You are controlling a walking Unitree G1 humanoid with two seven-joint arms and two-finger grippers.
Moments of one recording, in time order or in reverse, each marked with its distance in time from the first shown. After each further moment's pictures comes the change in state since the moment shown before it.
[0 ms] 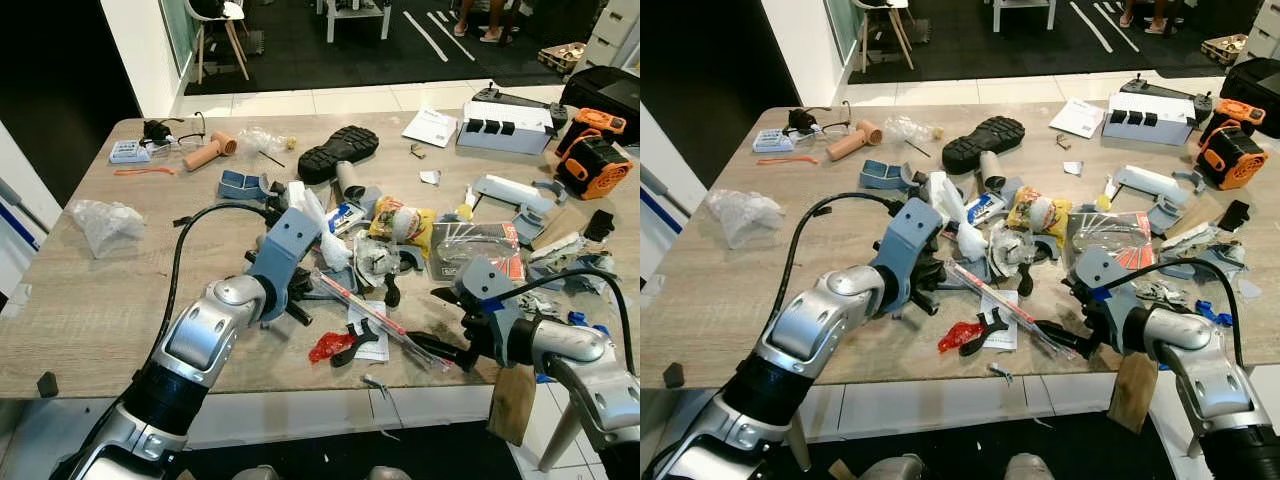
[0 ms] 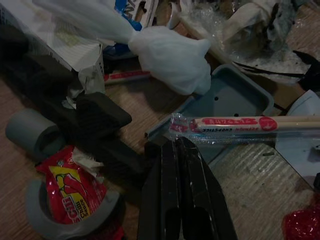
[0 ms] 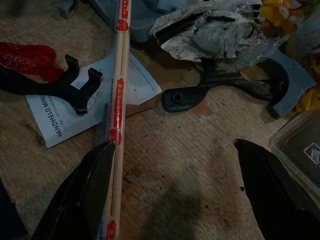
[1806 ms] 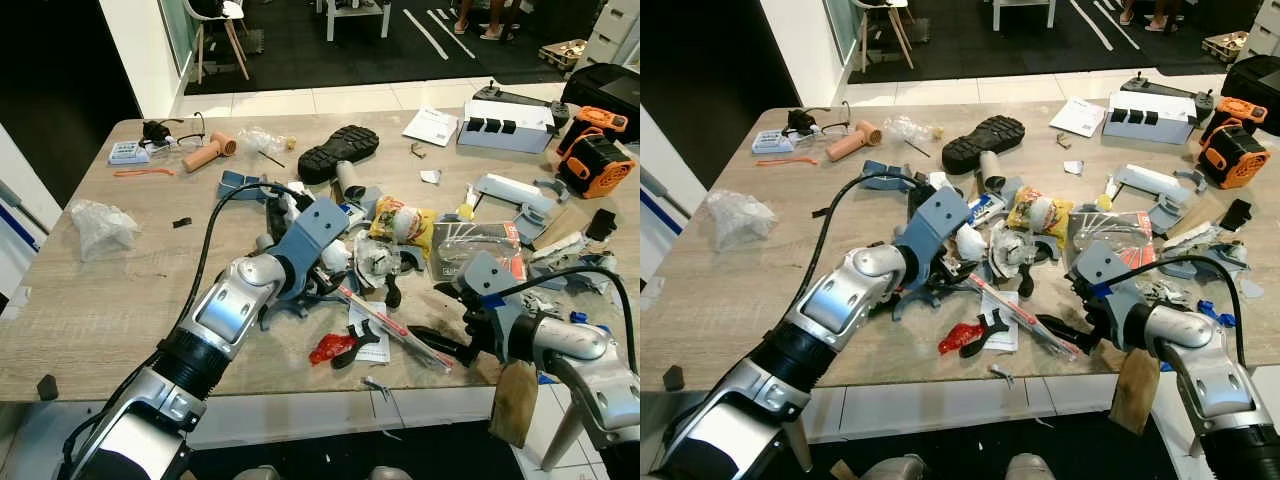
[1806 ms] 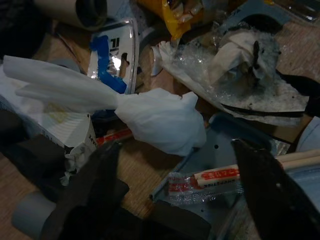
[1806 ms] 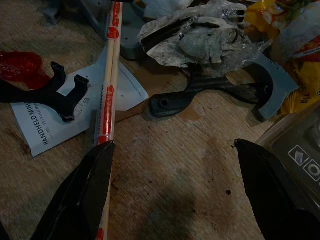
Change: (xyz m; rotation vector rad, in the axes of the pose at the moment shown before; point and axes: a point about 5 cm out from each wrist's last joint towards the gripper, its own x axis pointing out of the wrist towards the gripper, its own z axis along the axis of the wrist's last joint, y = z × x) left arm 0.027 -0.001 0.019 0.200 -0.037 -0.072; right arm -0.001 -0.002 0.003 -0.006 -0.007 -0.032
